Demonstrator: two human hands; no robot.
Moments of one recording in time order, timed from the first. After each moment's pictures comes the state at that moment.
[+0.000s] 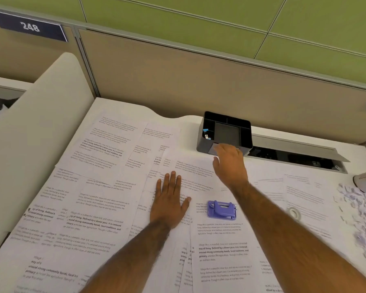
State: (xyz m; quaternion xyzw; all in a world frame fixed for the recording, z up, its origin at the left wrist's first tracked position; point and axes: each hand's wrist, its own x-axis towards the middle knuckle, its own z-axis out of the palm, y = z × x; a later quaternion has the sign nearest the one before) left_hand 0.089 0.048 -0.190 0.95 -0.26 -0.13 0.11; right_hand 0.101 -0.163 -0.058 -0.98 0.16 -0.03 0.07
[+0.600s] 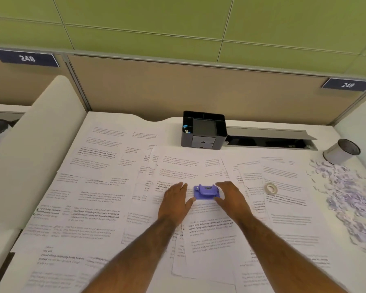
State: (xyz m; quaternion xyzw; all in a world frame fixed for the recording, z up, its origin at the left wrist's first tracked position) left_hand 0.017 0.031 -0.141 0.92 -0.32 -0.17 0.16; right_hand -0.084 -0.162 -0.098 -0.93 0.26 0.06 0.24
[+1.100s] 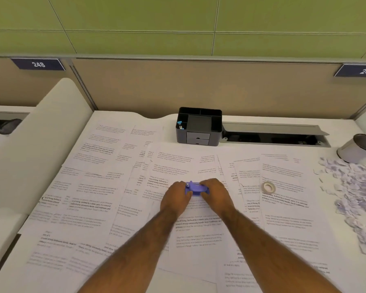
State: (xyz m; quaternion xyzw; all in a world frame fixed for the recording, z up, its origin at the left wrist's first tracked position) left_hand -0.012 -0.029 -0.119 0.93 -0.16 -0.19 0.27; right_hand -0.072 -0.186 -0.134 -0.92 0.17 0.04 0.34
